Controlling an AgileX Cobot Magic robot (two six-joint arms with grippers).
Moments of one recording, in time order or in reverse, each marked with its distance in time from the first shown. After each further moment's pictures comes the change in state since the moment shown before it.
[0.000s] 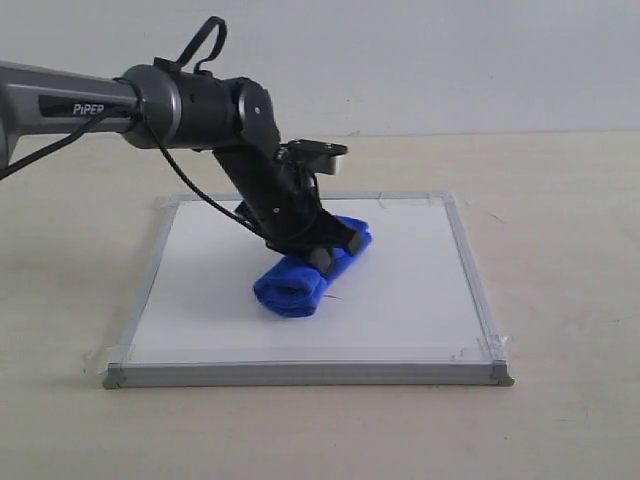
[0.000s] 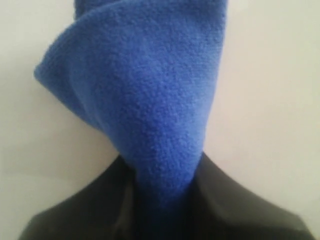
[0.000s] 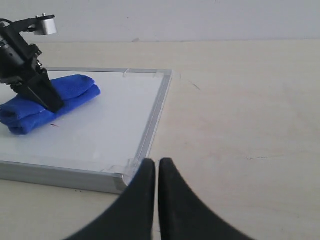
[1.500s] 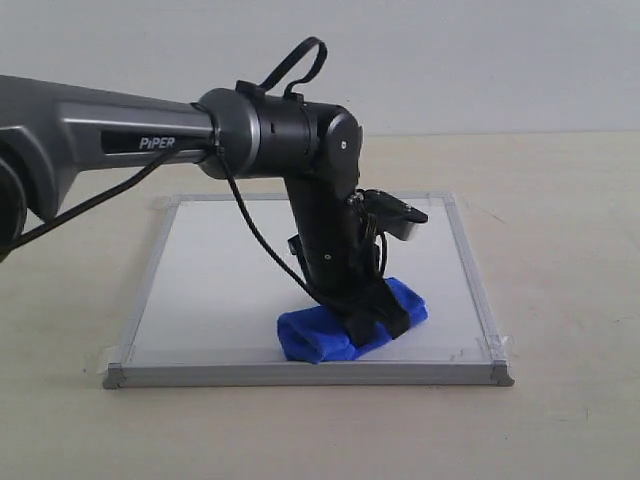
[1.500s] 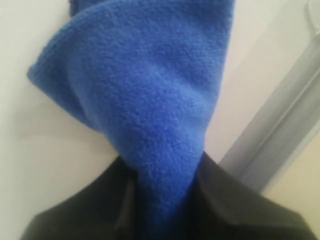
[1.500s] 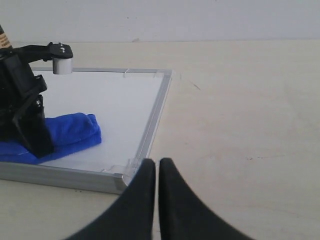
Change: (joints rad) left arm -0.193 0.010 -0.034 0.127 0.214 0.027; right arm 0.000 0.000 0.000 0.000 0.000 0.000
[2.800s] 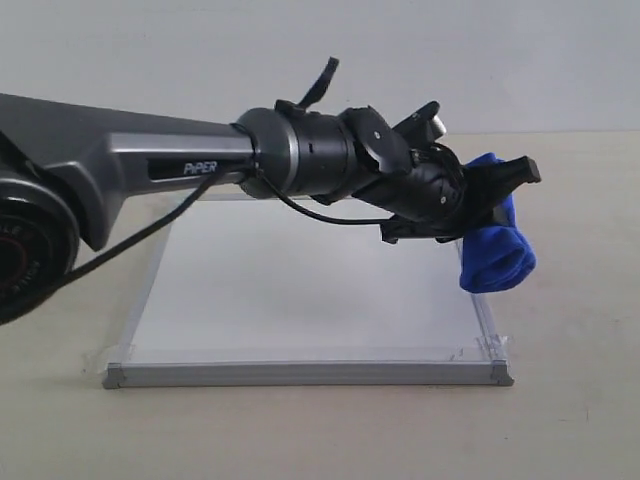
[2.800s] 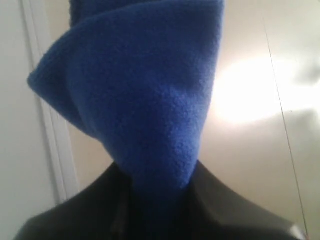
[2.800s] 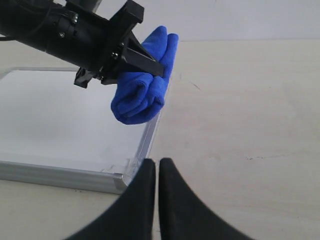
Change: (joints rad) left arm -0.070 0.059 -0.091 -0.634 -0.698 -0.325; right arm 0.000 0.000 0.000 0.000 0.000 0.000
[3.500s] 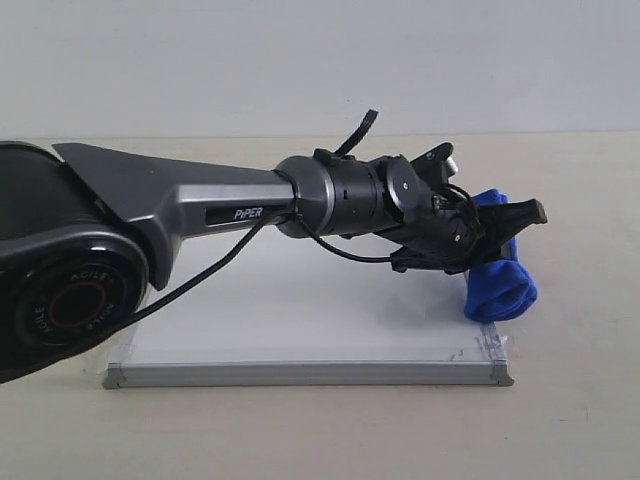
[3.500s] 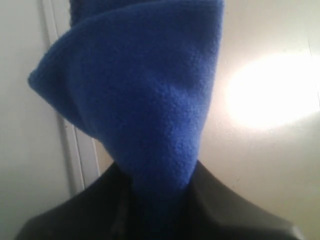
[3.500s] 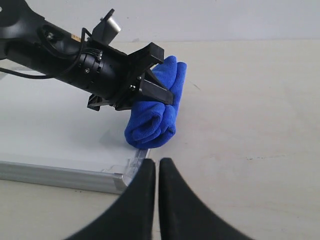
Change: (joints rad) left arm -0.030 0.114 -0.070 0.127 -0.037 -0.137; right arm 0.000 0.000 0.000 0.000 0.000 0.000
